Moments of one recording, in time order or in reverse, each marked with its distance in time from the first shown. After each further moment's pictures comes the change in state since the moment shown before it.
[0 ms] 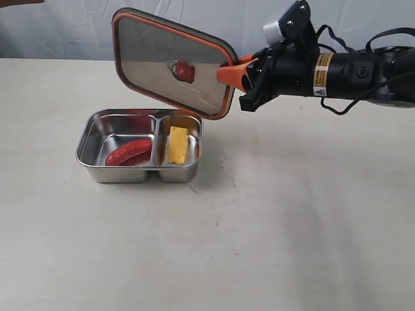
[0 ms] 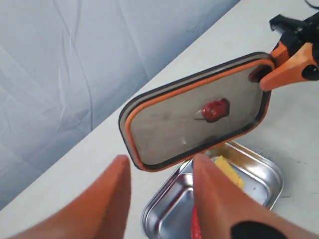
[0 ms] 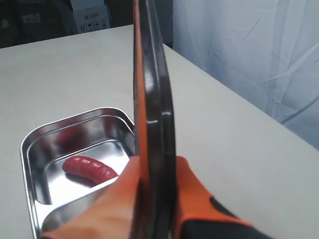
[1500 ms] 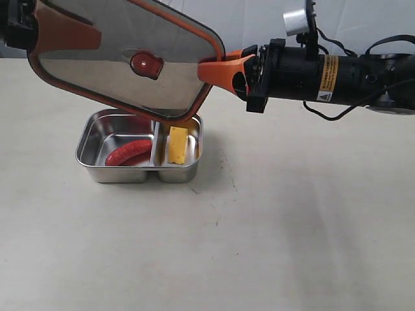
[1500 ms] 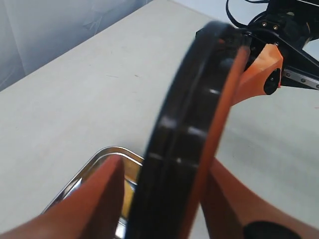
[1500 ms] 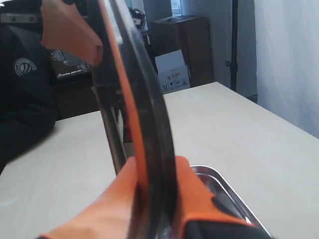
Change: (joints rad) left arm 0.000 0.290 0.000 -0.254 0.295 0.120; right arm -0.002 0.005 0.038 -0.001 -0.358 0.090
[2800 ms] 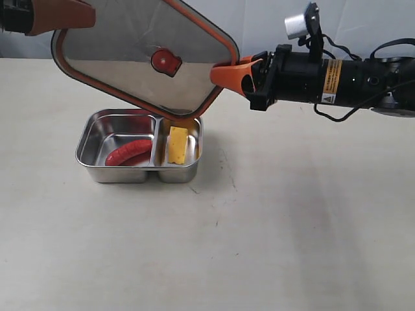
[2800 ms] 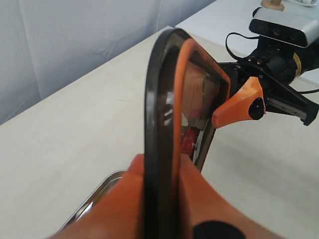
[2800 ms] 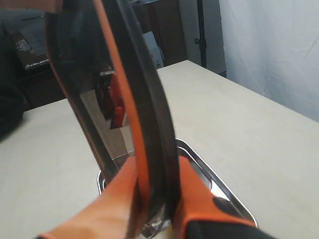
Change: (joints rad) left arm 0.005 0.000 0.000 -0.087 -0.019 0.031; right arm -0.022 0.020 0.002 -0.004 0.084 0.022
